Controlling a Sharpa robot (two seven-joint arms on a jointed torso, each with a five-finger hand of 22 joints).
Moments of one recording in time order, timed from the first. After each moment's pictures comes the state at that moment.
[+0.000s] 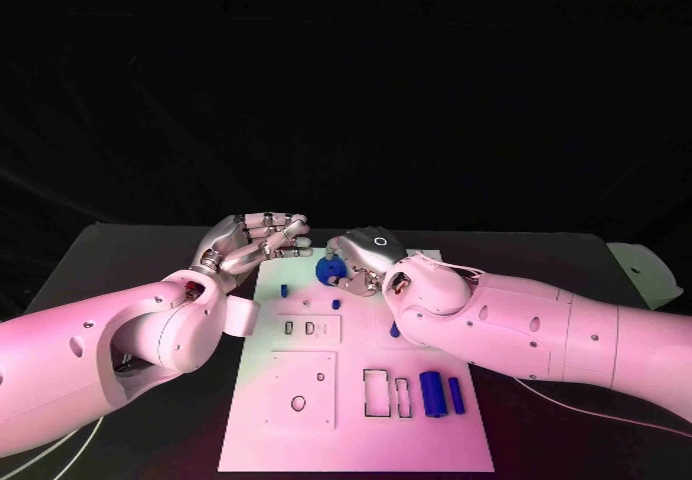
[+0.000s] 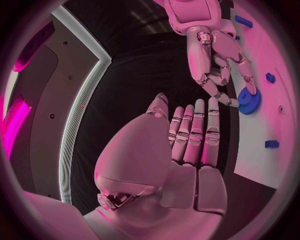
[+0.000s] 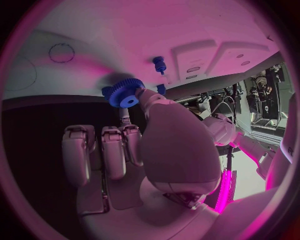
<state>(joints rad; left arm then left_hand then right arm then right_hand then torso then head) 1.23 -0.94 -0.01 1.69 -0.07 -0.38 0.47 1.60 -0.02 -0.04 0.28 0.19 0.87 0.22 0.21 0.14 1.00 0.19 0.07 0.07 0.97 0.15 0.26 0.24 0.17 0.93 0.25 0.25 0.07 1.28 -0.46 -0.12 1.33 -1.73 -0.51 -0.25 1.42 -0.20 0.36 0.26 0.23 0.88 0.16 0.35 0.41 1.46 0.06 1.46 1.31 1.46 -0.01 1.57 1.31 0.04 1.47 0.10 1.50 1.31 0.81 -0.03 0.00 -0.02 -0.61</state>
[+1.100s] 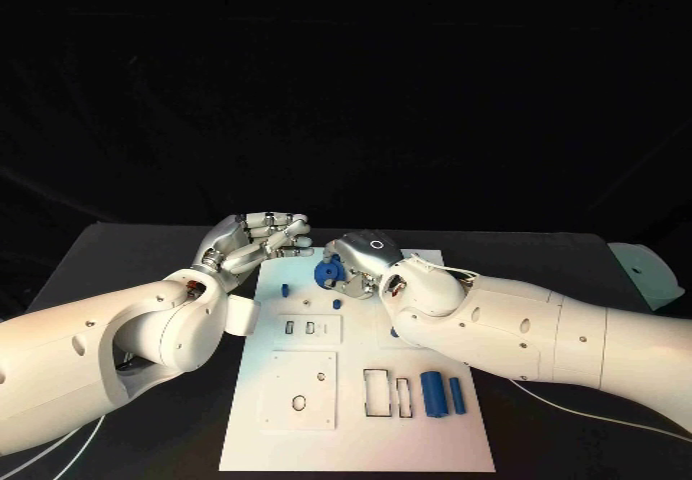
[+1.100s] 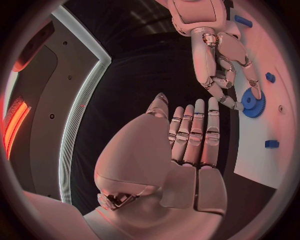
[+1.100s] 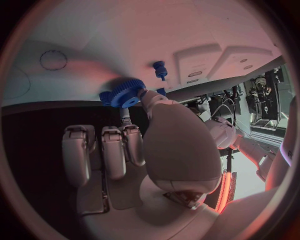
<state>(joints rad) 1.23 -0.94 -0.01 1.69 -0.07 -0.38 0.47 1.60 -0.02 -0.04 0.28 0.19 0.87 0.22 0.21 0.14 1.00 0.19 0.07 0.07 0.97 0.15 0.26 0.24 0.17 0.93 0.25 0.25 0.07 1.26 -0.44 -0.13 1.28 -1.73 -0.51 -0.23 1.37 -0.21 0.38 0.27 0.21 0.89 0.15 0.33 0.40 1.47 0.06 1.45 1.31 1.46 -0.01 1.57 1.31 0.04 1.47 0.10 1.50 1.31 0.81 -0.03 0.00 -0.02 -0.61</state>
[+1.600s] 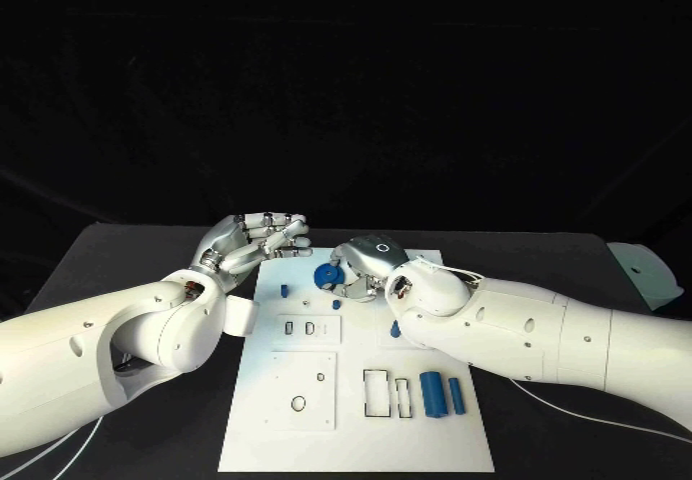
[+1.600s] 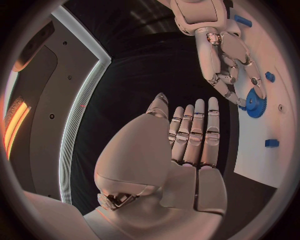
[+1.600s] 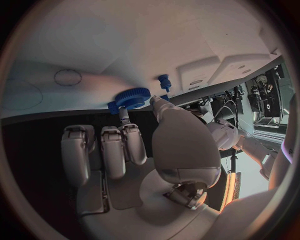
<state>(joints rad) 1.23 -0.94 -0.01 1.69 -0.07 -0.38 0.47 1.60 -0.02 -0.04 0.28 0.19 0.87 0.22 0.21 0.14 1.00 0.19 0.07 0.07 0.97 0.15 0.26 0.24 0.17 0.93 0.25 0.25 0.07 1.26 -0.45 -0.13 1.28 -1.70 -0.47 -0.23 1.14 -0.16 0.26 0.29 0.17 0.84 0.17 0.25 0.37 1.45 0.08 1.44 1.31 1.47 0.01 1.57 1.31 0.04 1.47 0.11 1.50 1.31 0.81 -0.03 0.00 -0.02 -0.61</state>
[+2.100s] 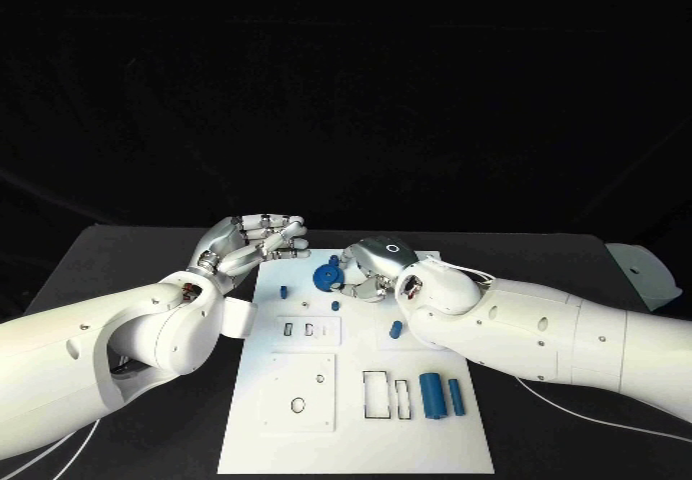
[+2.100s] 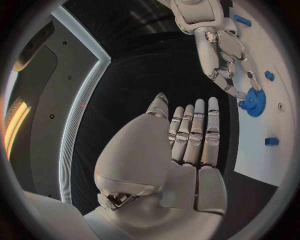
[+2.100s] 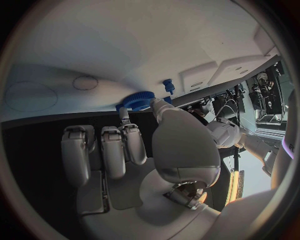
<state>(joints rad) 1.23 -0.95 -0.01 1.69 -0.07 -0.38 0.47 1.60 -0.02 -0.04 0.28 0.19 0.87 0.22 0.21 0.14 1.00 0.19 0.07 0.07 0.97 0.15 0.26 0.24 0.17 0.93 0.25 0.25 0.07 1.26 -0.50 -0.13 1.30 -1.67 -0.45 -0.22 1.12 -0.14 0.26 0.29 0.20 0.85 0.16 0.25 0.37 1.45 0.08 1.44 1.31 1.47 0.01 1.57 1.31 0.04 1.47 0.11 1.51 1.31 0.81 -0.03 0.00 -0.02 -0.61</state>
